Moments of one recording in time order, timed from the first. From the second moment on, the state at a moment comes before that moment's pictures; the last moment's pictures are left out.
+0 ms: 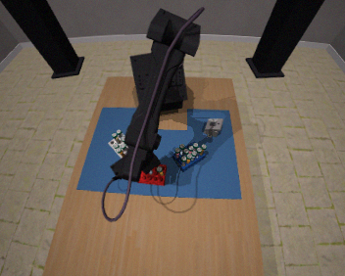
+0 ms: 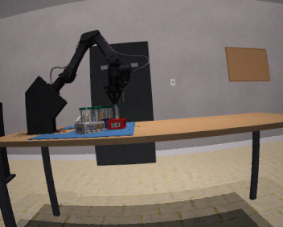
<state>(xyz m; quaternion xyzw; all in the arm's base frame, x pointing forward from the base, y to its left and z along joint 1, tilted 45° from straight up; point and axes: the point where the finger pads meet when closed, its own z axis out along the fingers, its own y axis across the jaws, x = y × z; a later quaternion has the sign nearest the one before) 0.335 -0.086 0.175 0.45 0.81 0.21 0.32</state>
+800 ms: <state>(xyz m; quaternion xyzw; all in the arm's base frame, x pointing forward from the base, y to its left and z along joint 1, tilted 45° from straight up) 0.342 -0.086 0.168 0.45 0.81 0.21 0.32</state>
